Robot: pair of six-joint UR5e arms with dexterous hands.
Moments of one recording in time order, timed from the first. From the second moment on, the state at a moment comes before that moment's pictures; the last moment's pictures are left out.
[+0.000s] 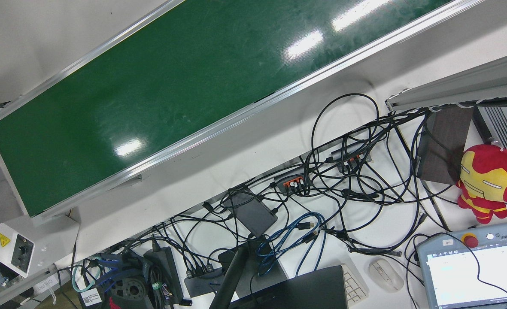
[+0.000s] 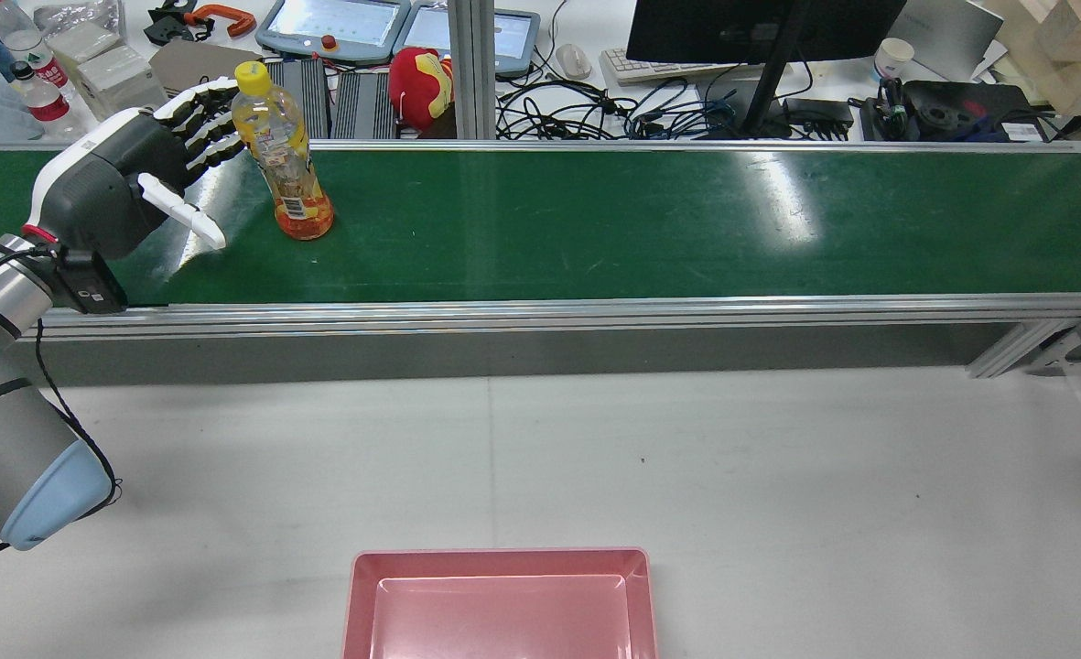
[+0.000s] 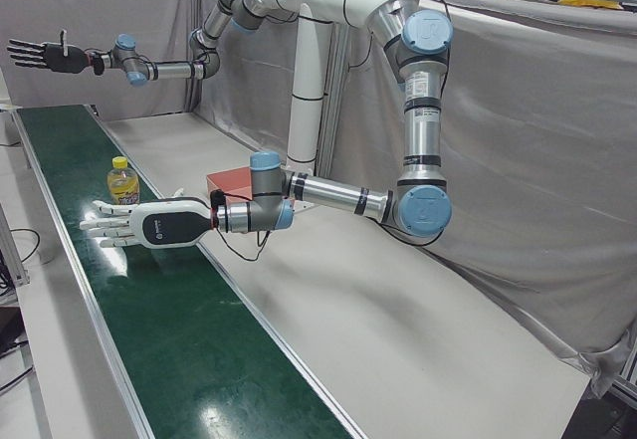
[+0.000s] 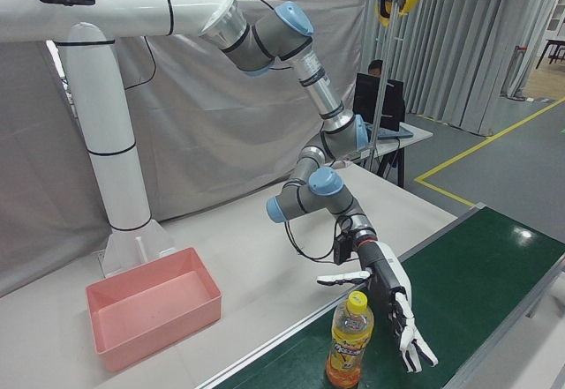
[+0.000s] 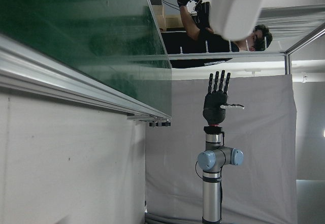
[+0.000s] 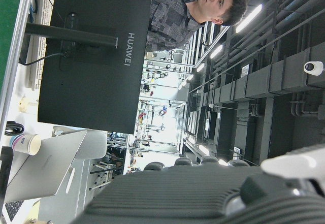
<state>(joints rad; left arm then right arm) -0.87 -1.99 -1.77 0.32 1.23 0.27 1.55 -1.52 1.58 -3.11 -1.57 -0.11</state>
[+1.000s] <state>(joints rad) -0.82 -2.11 -1.69 0.32 1.12 0.29 1.55 -1.52 1.58 -3.11 -1.57 -0.11</state>
